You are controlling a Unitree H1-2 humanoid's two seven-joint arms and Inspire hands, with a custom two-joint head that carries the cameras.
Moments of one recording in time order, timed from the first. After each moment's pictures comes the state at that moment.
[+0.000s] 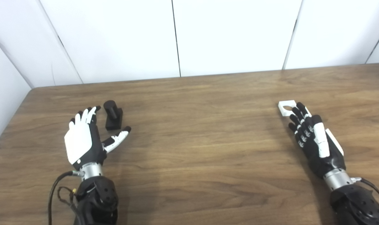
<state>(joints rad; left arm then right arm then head) -0.13 0.14 -0.02 -0.07 0.86 0.40 0.24 -0.03 -0.23 -0.14 -0.06 0.30 0.08 0.21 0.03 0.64</state>
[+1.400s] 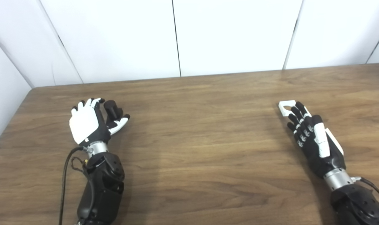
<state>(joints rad) -0.33 0.17 -0.06 0.23 0.86 0.46 0.35 -0.03 -0.23 -0.15 -0.06 0.32 0.08 0.23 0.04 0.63</state>
